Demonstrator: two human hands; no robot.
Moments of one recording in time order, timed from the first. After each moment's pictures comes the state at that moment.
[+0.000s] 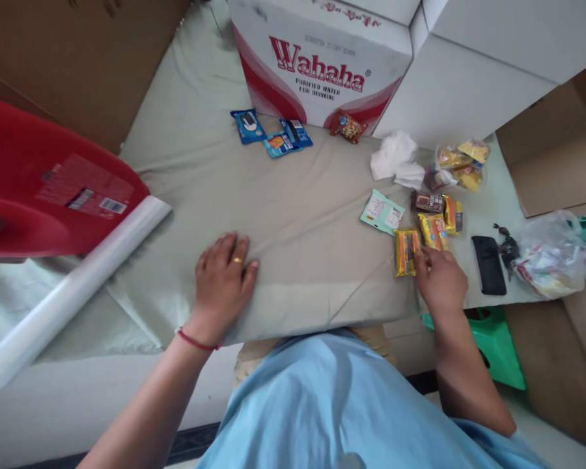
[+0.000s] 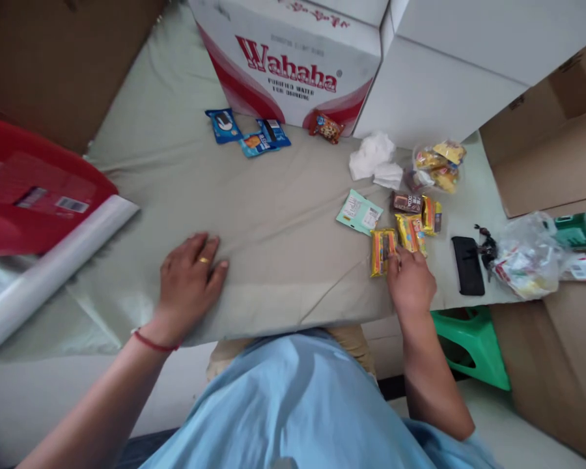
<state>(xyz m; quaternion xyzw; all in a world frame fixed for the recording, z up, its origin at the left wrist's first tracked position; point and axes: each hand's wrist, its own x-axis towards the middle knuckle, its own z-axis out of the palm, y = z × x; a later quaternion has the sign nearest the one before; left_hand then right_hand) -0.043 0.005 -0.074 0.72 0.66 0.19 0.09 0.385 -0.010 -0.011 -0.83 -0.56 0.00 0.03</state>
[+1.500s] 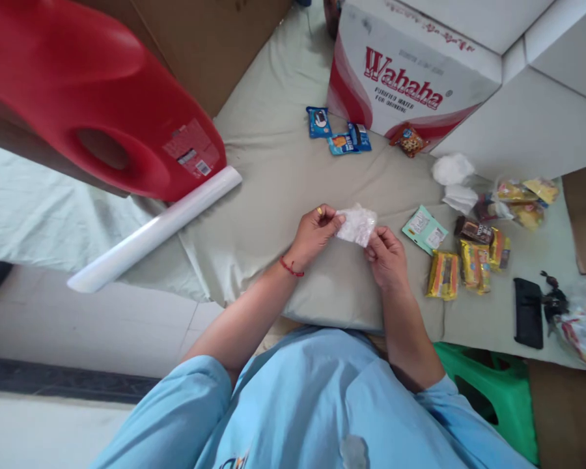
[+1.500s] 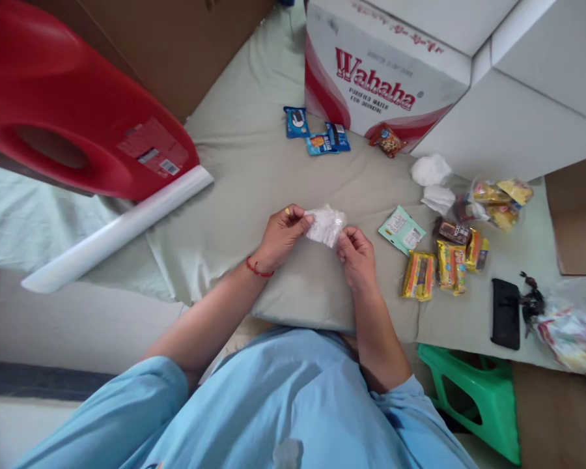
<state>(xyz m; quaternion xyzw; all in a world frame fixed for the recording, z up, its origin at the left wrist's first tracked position) 0.042 0.080 -0.084 0.38 0.44 0.58 0.57 0.224 0.063 -0.062 -0.50 -0.42 0.59 0.47</state>
